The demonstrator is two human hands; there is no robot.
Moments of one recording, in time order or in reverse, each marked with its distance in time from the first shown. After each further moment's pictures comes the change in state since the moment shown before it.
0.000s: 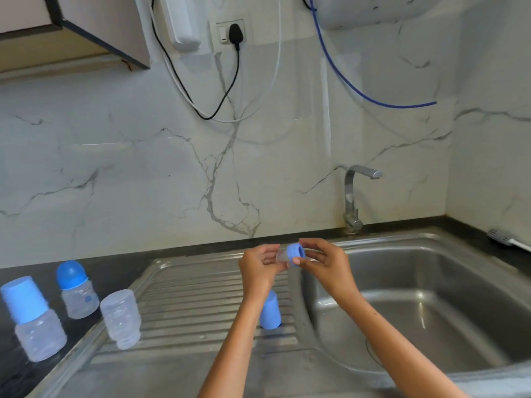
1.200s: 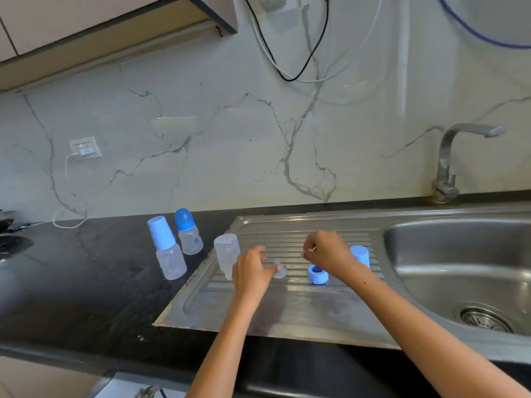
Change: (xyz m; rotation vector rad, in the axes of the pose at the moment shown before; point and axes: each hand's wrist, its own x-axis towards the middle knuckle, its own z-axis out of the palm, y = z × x) left_hand -0.061 -0.043 -0.192 0.799 0.109 -0.102; right_hand -0.040 -0.037 0.160 -0.805 -0.499 0.059
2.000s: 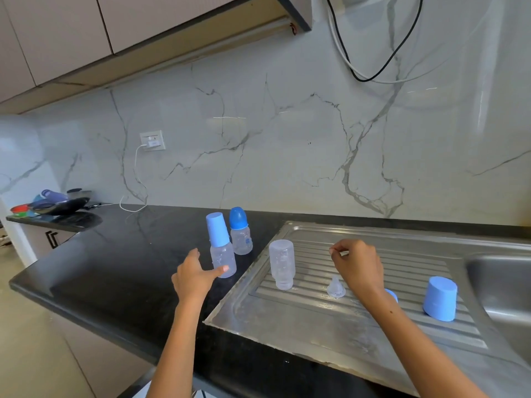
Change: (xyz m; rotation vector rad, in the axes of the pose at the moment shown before) left_hand 0.033 -0.158 -0.117 0.044 0.306 -0.411; right_hand 0.022 -0.060 0.044 0.273 0.297 0.023
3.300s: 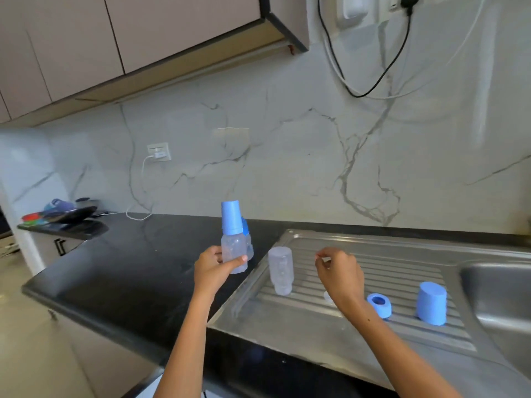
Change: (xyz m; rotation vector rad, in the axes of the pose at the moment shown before) left_hand -0.020 0.041 -0.010 -0.454 -0.148 0.084; right_hand -0.017 -0.017 0.007 0.019 0.027 -0.070
